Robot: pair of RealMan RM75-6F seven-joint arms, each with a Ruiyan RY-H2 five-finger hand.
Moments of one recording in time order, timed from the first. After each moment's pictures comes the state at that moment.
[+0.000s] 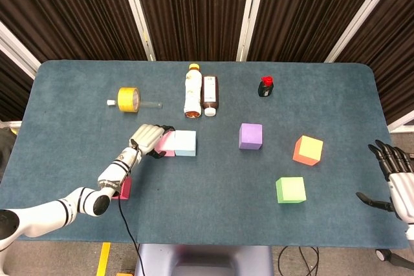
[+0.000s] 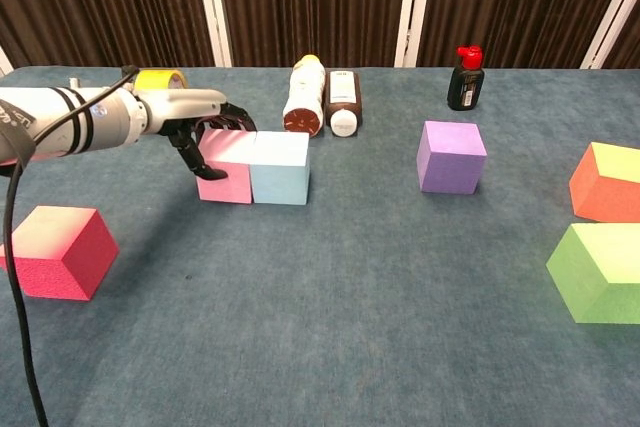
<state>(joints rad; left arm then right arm) -0.99 -1.56 -0.18 -1.20 0.96 0.62 0.17 0.08 -0.99 0.04 -1.58 -1.56 1.49 0.24</state>
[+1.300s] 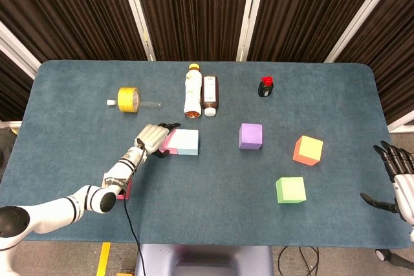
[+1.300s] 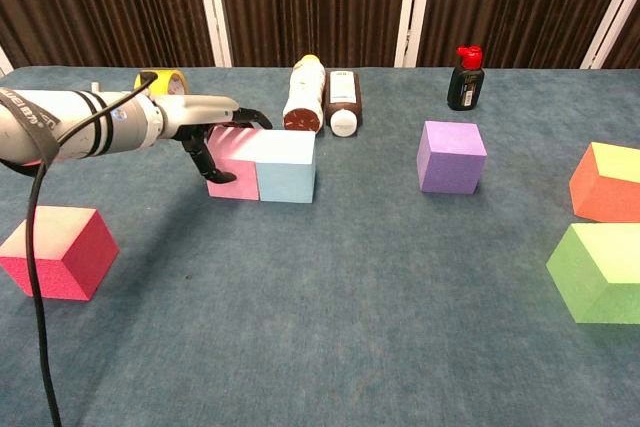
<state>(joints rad) -1.03 -1.60 -0.17 -1.16 0.90 0.59 0.21 0.06 -0.99 0.04 -1.57 -1.55 1.49 0.25</state>
